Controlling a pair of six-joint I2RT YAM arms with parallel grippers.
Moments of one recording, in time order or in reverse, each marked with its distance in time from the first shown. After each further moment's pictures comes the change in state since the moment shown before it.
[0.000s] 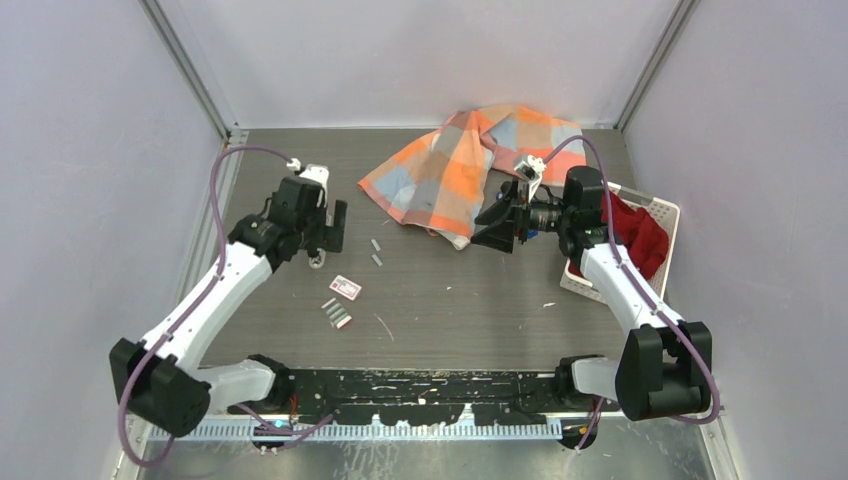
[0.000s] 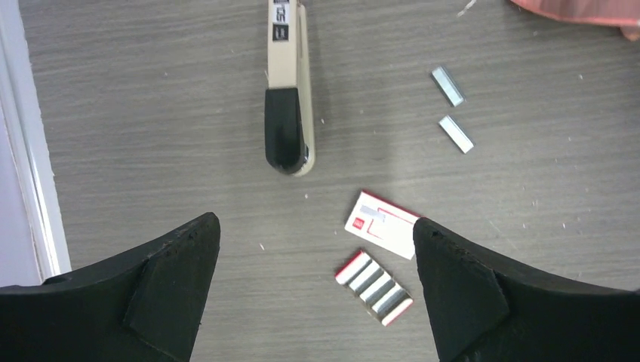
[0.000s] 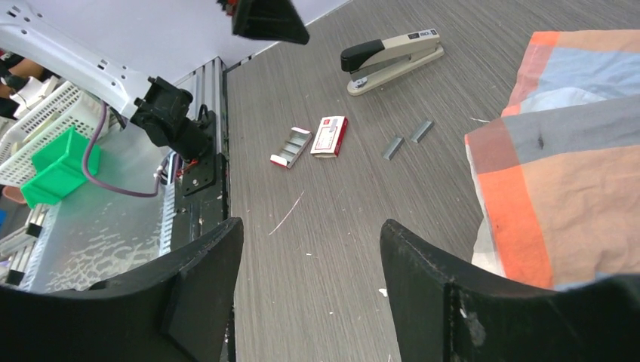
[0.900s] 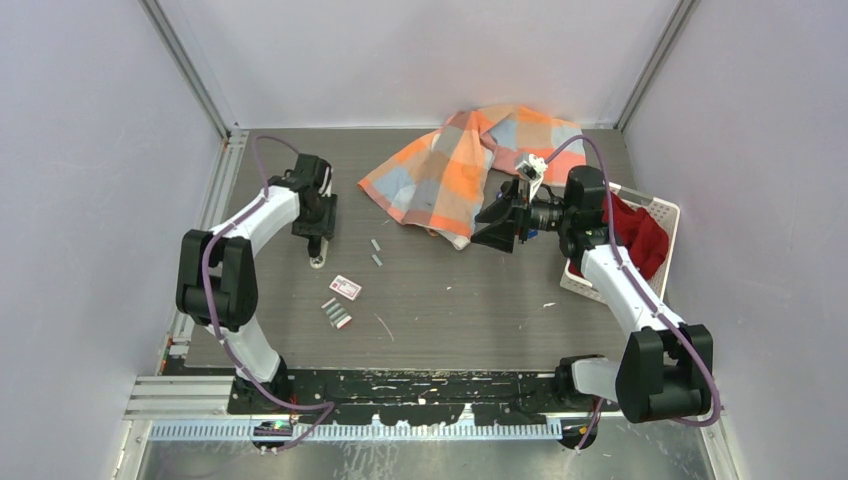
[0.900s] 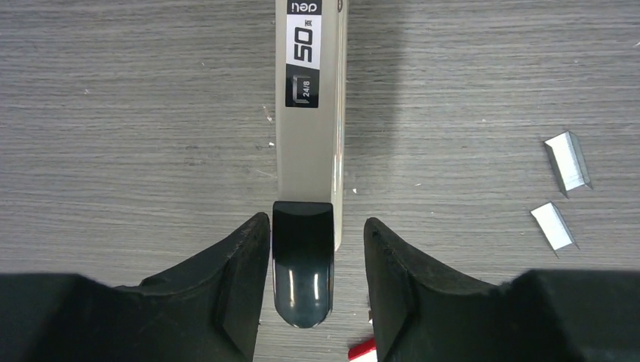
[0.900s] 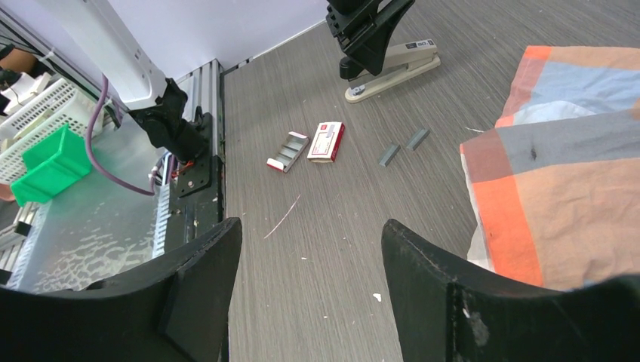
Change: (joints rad) left arm 0.240 0.595 0.209 0.053 0.176 0.047; right arm 0.000 -0.009 -0.003 0.031 0.000 0.005
